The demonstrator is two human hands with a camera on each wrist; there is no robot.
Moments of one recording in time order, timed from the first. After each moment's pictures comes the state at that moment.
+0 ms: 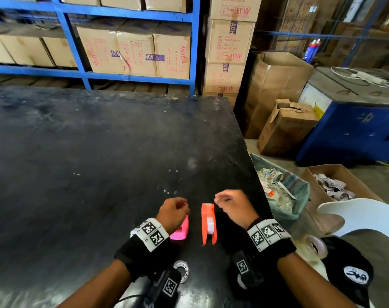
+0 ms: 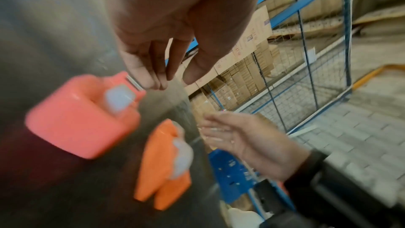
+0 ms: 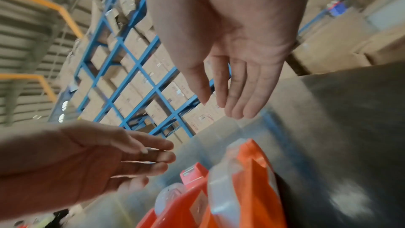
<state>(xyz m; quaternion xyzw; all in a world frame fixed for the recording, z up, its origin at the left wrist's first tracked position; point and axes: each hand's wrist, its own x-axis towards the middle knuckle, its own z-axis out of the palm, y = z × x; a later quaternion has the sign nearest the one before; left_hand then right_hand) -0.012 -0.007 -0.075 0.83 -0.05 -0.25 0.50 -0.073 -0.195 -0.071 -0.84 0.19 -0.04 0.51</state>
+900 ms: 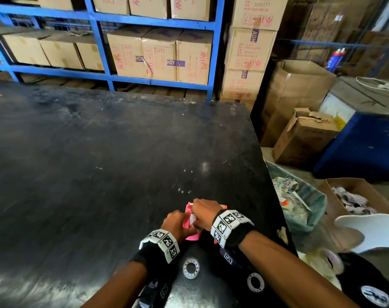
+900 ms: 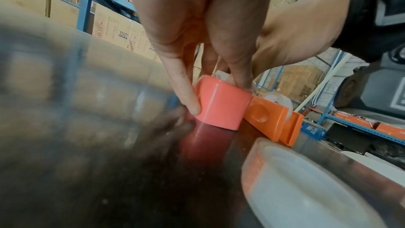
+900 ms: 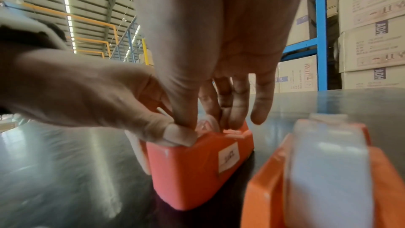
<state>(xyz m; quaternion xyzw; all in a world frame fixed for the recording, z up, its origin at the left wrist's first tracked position) -0.031 0.027 -0.093 0.92 -0.16 -0.22 0.28 -0.041 -0.099 -0.050 -0.98 -0.07 0.18 0.06</state>
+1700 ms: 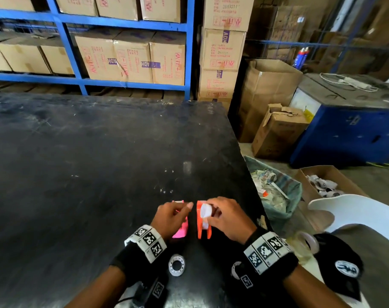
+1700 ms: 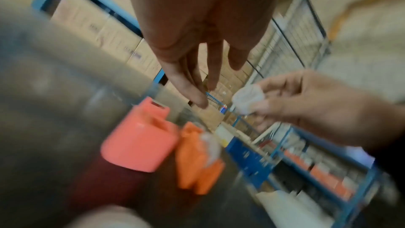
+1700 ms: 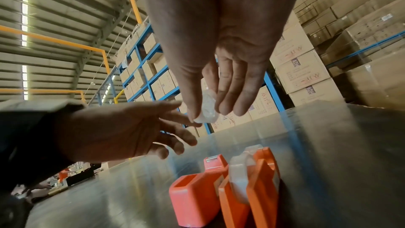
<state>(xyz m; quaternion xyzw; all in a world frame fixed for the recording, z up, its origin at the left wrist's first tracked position) -0.045 0.007 -0.062 0.84 -0.20 -0.15 0.47 -0.124 -0.164 -0.035 -0.94 0.05 -0.04 0.34</state>
